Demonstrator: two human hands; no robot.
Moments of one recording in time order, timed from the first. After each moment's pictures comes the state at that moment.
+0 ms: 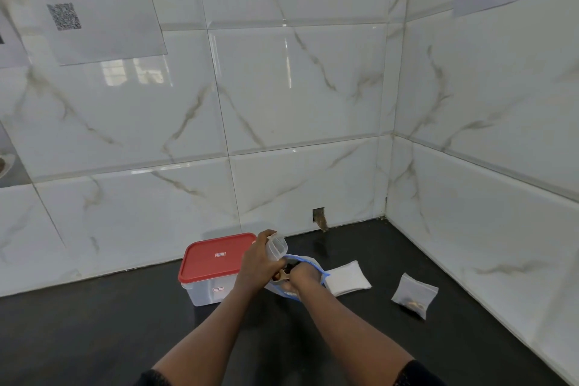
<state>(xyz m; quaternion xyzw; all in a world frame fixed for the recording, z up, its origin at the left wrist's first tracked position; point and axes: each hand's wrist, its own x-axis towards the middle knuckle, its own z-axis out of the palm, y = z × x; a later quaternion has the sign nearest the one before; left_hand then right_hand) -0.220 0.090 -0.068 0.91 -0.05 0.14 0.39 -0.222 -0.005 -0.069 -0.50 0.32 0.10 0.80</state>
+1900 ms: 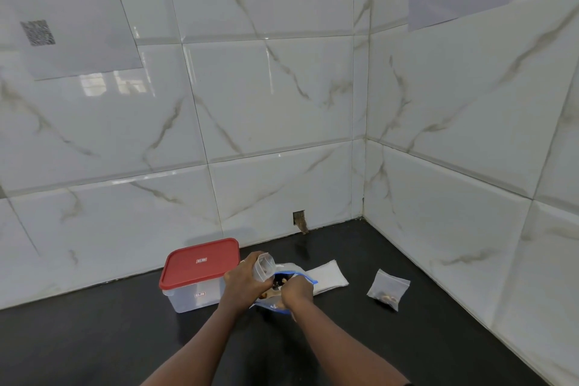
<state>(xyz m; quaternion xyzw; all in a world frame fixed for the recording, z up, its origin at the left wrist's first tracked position) -0.244 0.082 -0.091 0.93 -0.09 0.12 0.35 -0.258 -0.045 -0.088 -0.79 0.21 0.09 0.57</state>
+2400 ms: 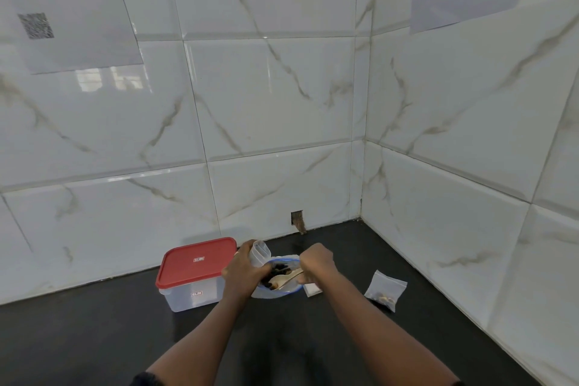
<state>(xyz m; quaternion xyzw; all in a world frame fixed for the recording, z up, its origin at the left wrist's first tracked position) -0.236 0.069 -0.074 0.90 0.01 0.13 0.42 -0.247 -0.090 -0.023 -0.83 0.17 0.09 0.52</state>
